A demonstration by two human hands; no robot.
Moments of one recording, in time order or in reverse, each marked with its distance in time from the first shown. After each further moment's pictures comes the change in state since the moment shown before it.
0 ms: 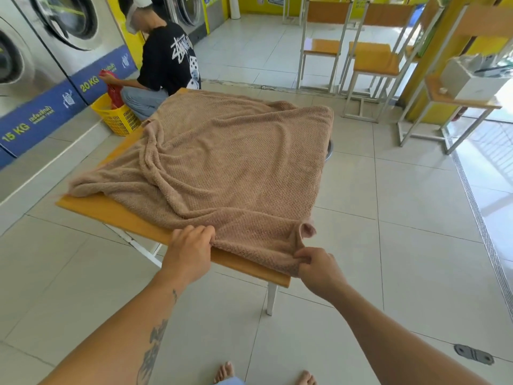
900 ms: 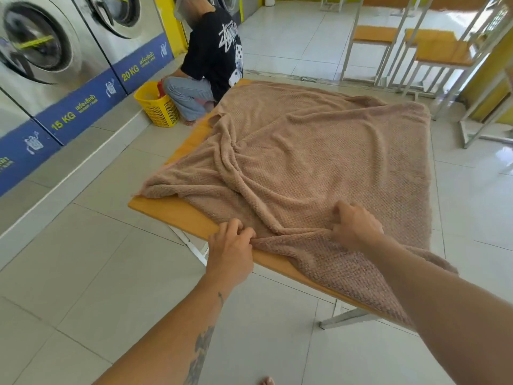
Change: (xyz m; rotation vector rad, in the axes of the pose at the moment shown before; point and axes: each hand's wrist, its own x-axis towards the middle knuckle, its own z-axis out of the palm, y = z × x) left_hand 0.024 -0.148 0.025 -0.141 0.046 -0.143; right_hand 0.141 -0.158 0.079 -0.503 0.140 -0.146
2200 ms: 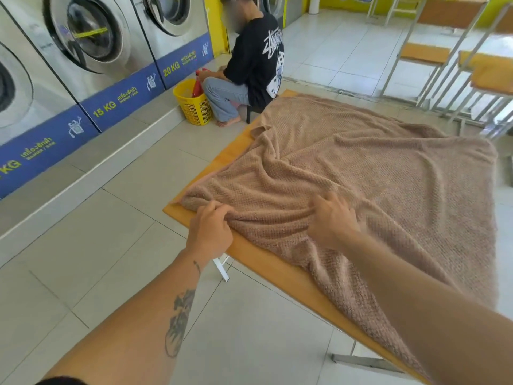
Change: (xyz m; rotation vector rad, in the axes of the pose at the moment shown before) left_hand 0.070 -0.119 -0.053 -0.193 0.031 -0.245; right_hand 0.042 -0.146 -0.010 -0.036 0.035 -0.278
